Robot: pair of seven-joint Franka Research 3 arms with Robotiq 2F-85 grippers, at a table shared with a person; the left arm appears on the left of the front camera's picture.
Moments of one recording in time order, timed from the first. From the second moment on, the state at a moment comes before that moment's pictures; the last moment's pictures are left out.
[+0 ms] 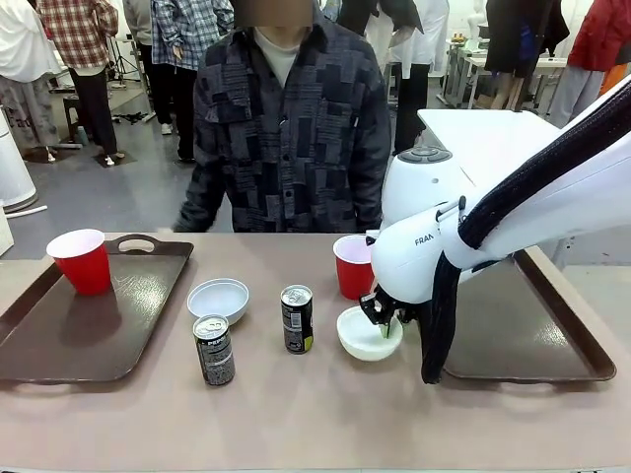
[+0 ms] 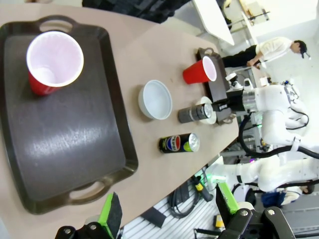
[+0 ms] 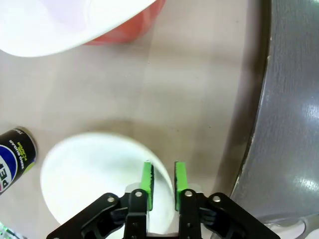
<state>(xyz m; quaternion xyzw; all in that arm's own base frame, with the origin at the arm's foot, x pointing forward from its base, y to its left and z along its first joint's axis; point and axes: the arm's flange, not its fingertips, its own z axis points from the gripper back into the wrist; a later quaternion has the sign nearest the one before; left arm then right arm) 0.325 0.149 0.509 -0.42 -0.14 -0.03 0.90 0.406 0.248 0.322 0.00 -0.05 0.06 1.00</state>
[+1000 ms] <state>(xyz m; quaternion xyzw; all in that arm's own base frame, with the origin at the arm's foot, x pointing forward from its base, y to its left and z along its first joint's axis) 0.325 0.149 0.509 -0.42 -0.14 -0.03 0.90 0.398 0.245 0.367 -0.01 -0.06 0.09 0.99</state>
